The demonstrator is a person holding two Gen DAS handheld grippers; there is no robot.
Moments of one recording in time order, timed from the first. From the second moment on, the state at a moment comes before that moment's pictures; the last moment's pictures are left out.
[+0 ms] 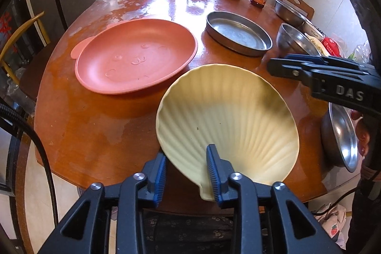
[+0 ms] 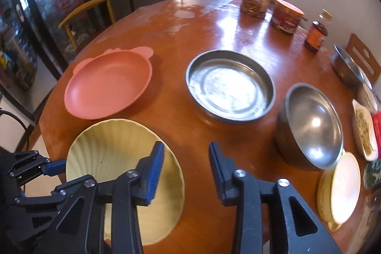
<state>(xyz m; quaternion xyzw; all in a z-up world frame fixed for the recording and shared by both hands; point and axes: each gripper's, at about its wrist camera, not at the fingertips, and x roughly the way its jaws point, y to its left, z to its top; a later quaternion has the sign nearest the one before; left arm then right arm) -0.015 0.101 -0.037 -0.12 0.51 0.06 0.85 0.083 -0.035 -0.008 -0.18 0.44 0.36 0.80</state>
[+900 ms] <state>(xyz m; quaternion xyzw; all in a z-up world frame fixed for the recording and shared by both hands) -0.039 0.188 0.002 -0.16 0.45 0.16 0.87 0.059 -0.043 0.036 -0.10 0.42 0.39 0.81</state>
